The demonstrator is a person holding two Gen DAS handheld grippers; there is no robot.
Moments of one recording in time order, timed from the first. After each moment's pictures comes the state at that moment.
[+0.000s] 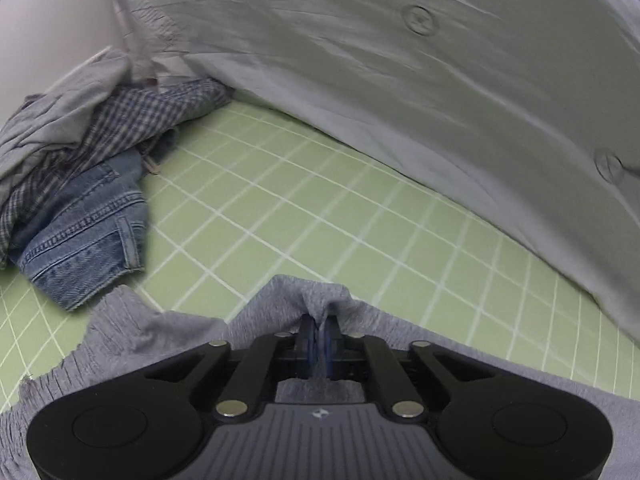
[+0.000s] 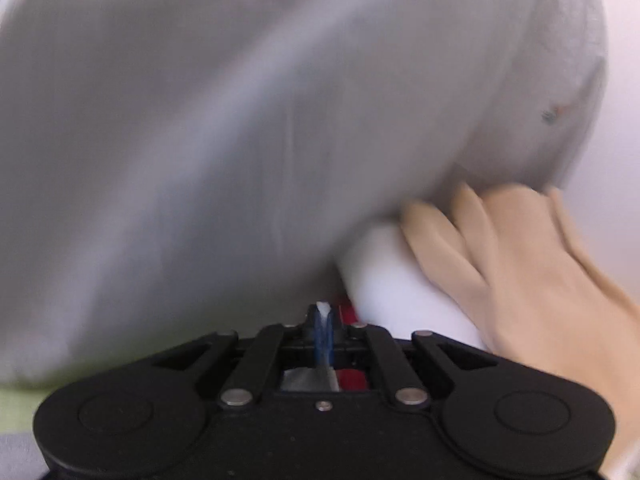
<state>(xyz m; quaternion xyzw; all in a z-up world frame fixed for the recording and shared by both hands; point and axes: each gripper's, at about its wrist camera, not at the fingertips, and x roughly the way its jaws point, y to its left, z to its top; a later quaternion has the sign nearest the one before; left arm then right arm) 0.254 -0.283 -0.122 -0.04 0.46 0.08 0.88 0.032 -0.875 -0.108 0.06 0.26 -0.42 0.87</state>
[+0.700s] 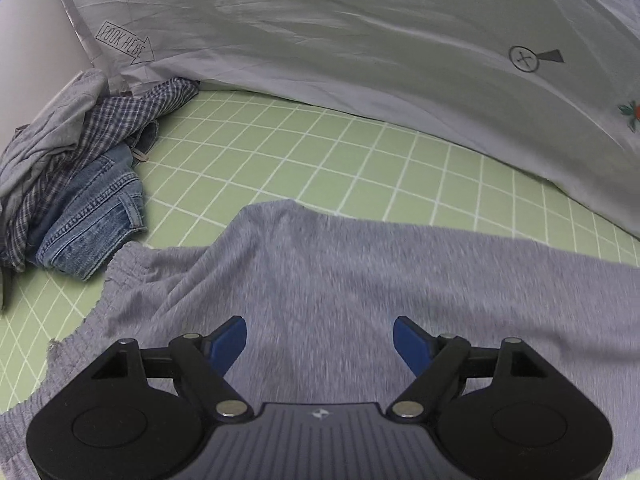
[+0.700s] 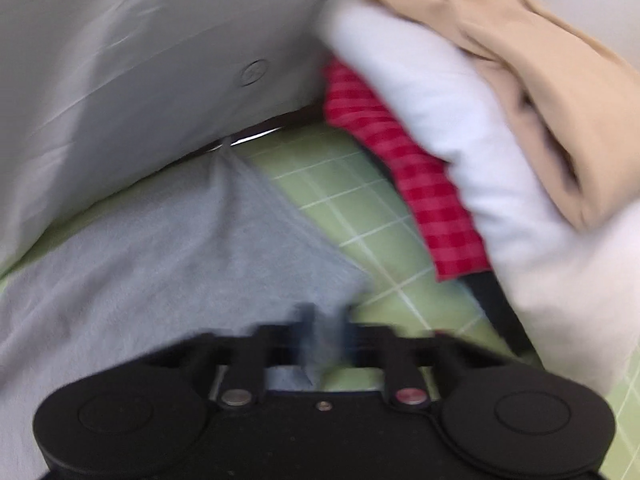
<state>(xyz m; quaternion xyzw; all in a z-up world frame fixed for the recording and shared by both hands) 0.185 -0.311 -0.119 0.04 0.49 0.02 0.87 -0.034 -0.831 -0.194 0.17 0.38 -0.42 0.80</state>
